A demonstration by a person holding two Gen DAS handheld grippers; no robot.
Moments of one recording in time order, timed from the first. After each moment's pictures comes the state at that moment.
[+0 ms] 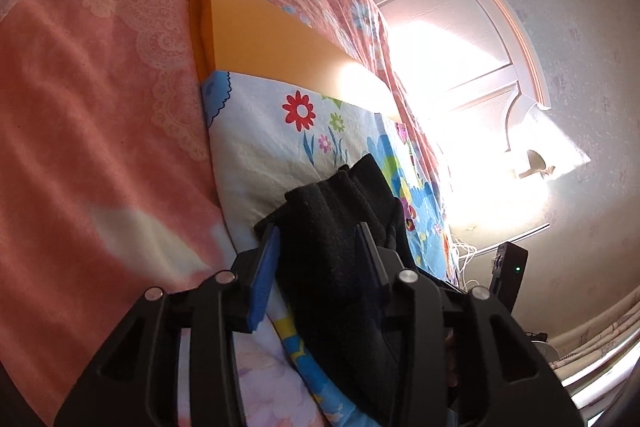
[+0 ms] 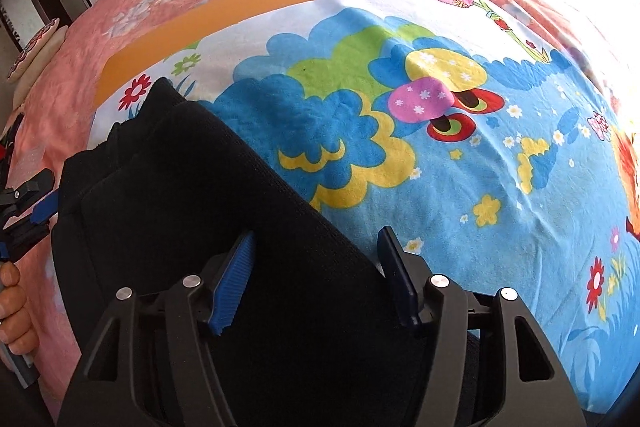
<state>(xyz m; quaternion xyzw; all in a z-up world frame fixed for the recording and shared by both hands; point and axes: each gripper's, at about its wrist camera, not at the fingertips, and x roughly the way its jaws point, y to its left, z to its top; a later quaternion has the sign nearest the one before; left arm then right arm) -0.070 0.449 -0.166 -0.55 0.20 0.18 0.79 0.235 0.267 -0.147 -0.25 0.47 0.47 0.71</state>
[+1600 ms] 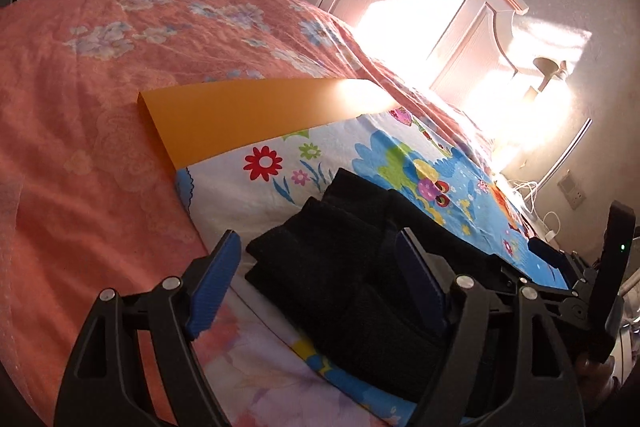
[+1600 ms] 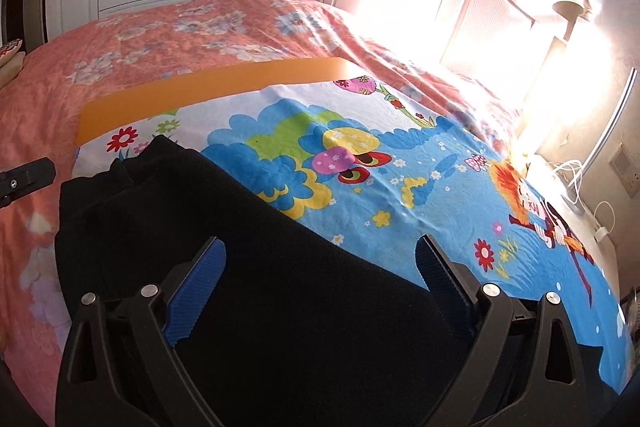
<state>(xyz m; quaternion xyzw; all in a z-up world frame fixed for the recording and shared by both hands) -0.044 0.413 -0.114 -0.32 0.26 0.24 0.88 0.171 0.212 -0.092 -0.24 0.30 0.37 0.85</state>
